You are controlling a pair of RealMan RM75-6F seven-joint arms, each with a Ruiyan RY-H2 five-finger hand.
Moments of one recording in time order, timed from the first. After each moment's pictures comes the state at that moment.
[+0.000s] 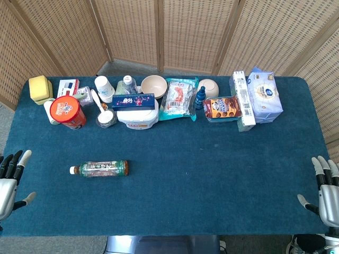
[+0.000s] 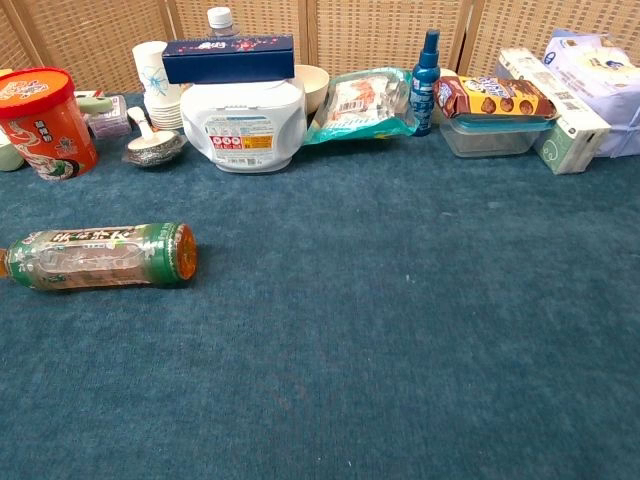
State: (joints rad) left arm -0.02 -1.04 0.00 -1.82 1.53 1.54 0.32; right arm -0.03 -1.10 0.08 -1.72 -1.47 1.60 -0.21
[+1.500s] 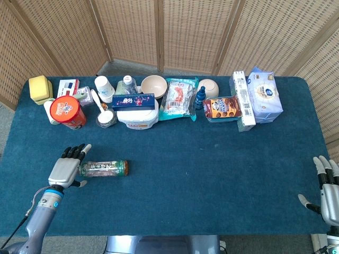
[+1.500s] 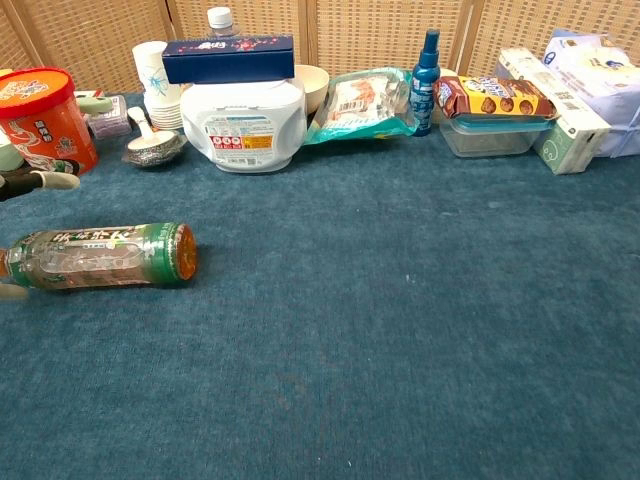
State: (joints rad) left arm -0.37 -1.35 -0.11 -1.72 1.07 1.07 0.53; right arm -0.03 -1.08 0.09 -1.73 -1.45 1.58 -0.17
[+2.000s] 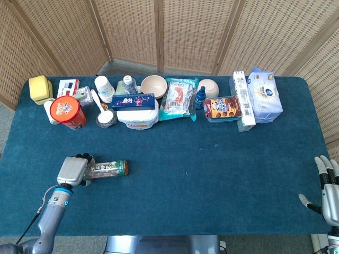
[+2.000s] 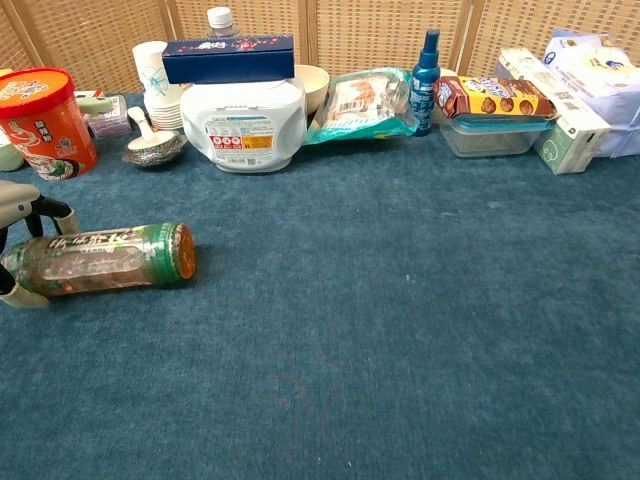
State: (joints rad) left arm -0.43 -1.45 -0.09 -1.67 0.99 1.14 0.70; right arm -0.03 -1.08 0.09 -1.73 -1.45 1.58 -0.14
